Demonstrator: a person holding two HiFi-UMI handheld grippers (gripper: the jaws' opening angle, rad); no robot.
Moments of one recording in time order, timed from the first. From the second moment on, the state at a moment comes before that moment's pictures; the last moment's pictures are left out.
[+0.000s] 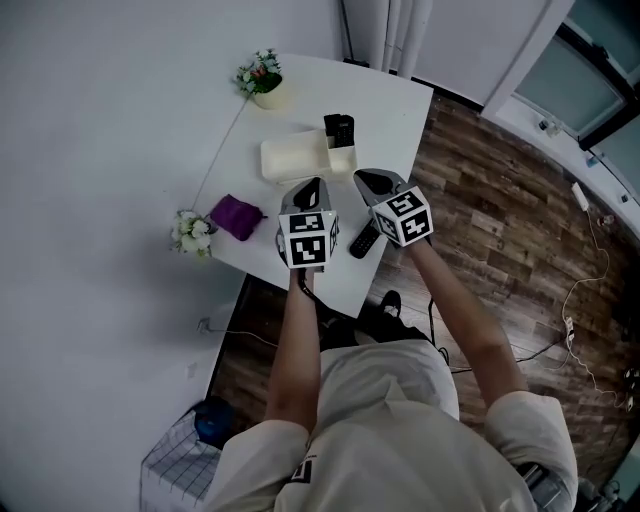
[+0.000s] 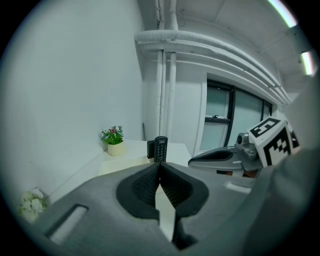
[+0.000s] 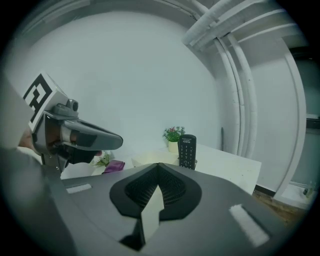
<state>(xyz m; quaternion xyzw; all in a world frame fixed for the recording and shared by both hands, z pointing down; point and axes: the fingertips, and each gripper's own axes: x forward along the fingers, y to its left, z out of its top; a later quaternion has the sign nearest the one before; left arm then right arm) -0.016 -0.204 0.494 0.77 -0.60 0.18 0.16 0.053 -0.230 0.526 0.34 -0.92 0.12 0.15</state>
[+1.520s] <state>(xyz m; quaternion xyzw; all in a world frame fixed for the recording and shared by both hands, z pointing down) -0.052 -0.130 0.560 0.66 -0.71 0.13 0.23 0.062 -0.069 0.699 -0.40 -0.69 -0.30 0.53</state>
